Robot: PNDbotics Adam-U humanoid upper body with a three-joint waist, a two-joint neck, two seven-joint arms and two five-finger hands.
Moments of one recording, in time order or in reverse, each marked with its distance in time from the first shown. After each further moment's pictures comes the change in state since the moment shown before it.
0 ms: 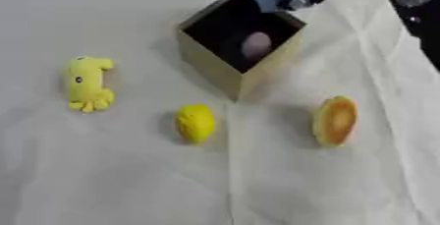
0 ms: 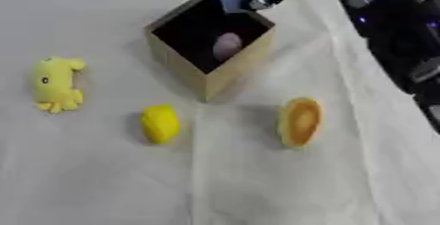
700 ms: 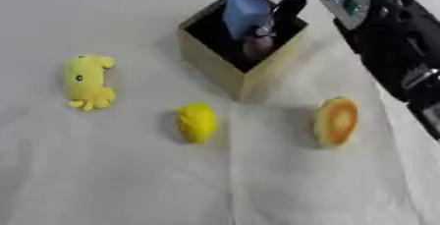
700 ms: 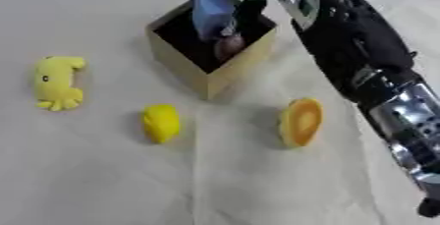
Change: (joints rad) left arm -0.007 0.000 -0.004 0.000 0.005 0.002 -0.007; right arm -0.002 0.092 -0.020 0.173 0.122 -0.100 -0.029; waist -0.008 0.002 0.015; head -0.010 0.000
